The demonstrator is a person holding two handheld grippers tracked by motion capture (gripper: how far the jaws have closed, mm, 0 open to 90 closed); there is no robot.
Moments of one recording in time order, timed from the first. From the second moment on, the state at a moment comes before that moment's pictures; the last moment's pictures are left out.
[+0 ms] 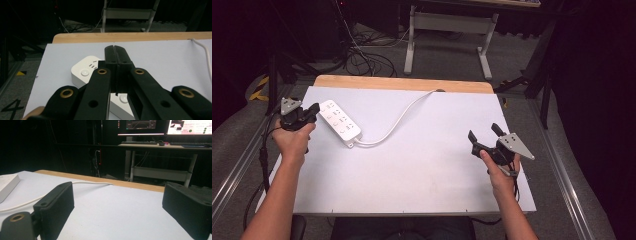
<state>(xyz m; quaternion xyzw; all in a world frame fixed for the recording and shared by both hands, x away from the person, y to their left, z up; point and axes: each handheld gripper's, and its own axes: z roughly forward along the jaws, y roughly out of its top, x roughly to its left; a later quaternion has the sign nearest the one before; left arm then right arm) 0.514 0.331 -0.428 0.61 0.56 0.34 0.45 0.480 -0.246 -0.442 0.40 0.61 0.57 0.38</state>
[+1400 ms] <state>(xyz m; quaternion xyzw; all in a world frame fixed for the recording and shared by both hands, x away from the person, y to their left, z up) 0.433 0.320 -0.410 0.58 0.51 0.41 0.49 0.480 -0.244 -0.441 0.39 0.61 0.57 0.38</state>
